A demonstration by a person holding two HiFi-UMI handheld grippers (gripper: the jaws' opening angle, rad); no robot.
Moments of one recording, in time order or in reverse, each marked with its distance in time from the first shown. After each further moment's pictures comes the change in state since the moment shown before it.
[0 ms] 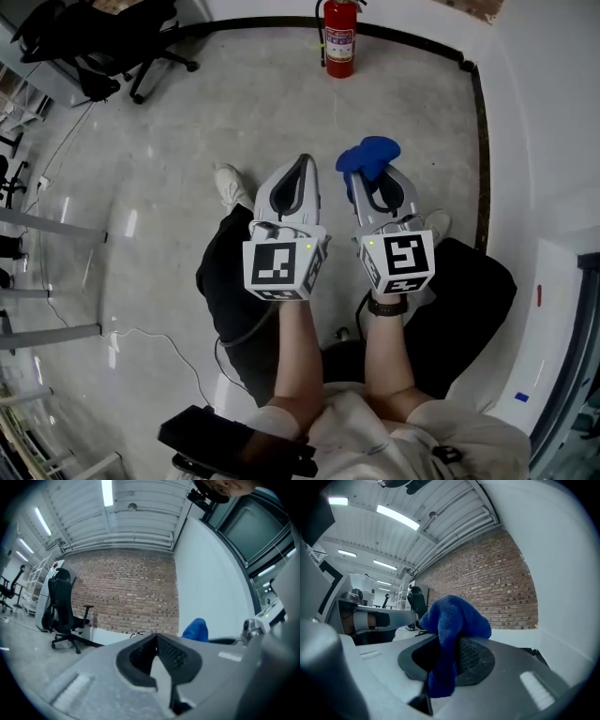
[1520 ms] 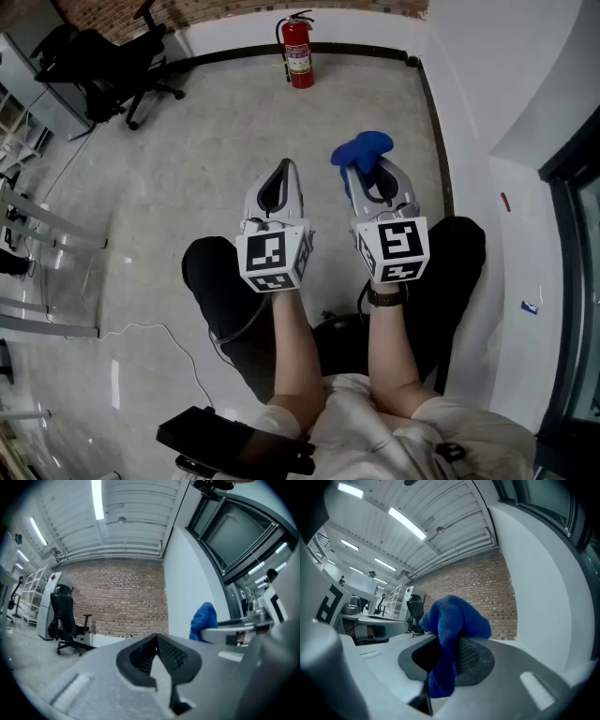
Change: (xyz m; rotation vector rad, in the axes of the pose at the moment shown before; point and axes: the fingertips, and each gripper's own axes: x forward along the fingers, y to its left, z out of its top) left arm -0.178 -0.109 0.024 0.080 -0.035 -0.027; right arm -0.228 0.040 0.047 -0.089 -0.072 -0.128
